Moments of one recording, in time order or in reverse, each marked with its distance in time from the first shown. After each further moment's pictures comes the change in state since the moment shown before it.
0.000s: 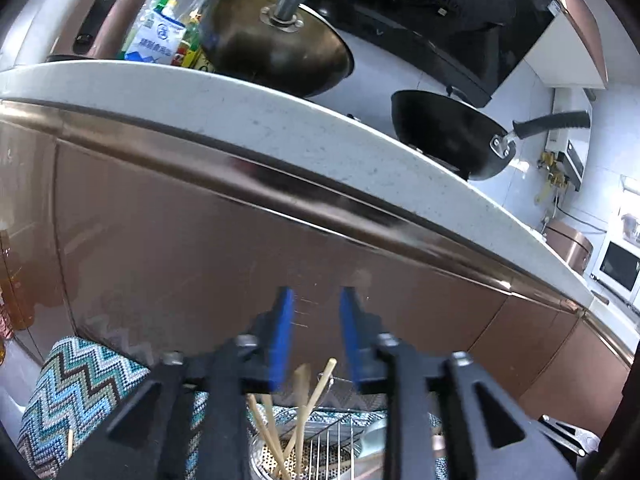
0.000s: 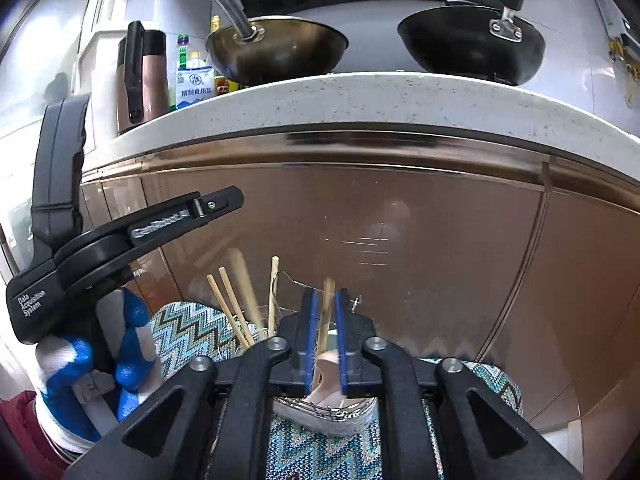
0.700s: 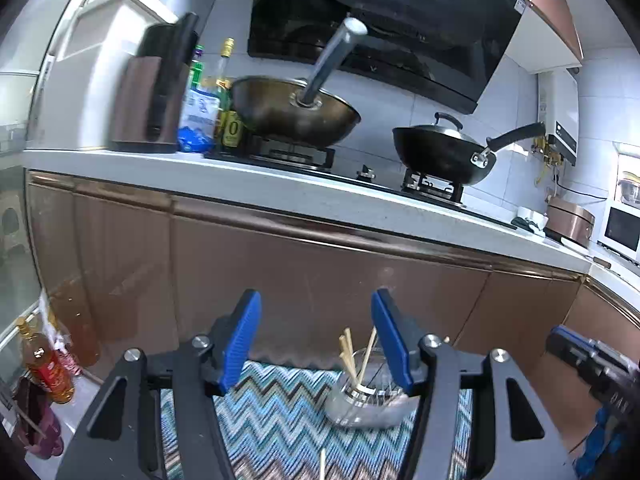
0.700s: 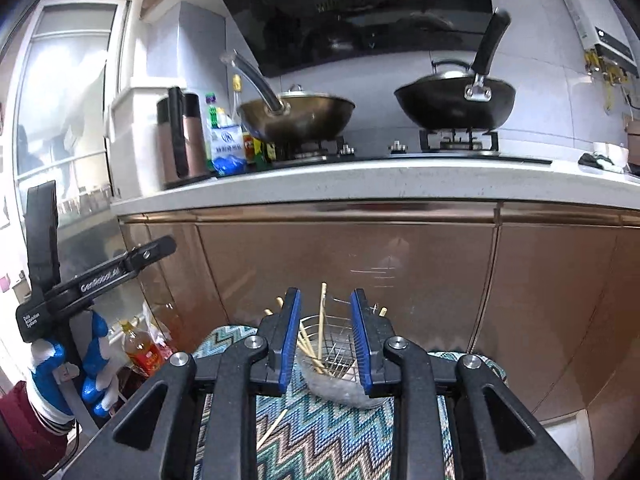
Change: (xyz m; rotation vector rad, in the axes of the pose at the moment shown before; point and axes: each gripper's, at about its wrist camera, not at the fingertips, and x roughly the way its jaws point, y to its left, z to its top) left arm -0.186 0.026 0.023 0.151 -0.042 0.099; right arm -0.146 0.022 0.005 0.045 -0.129 0.047
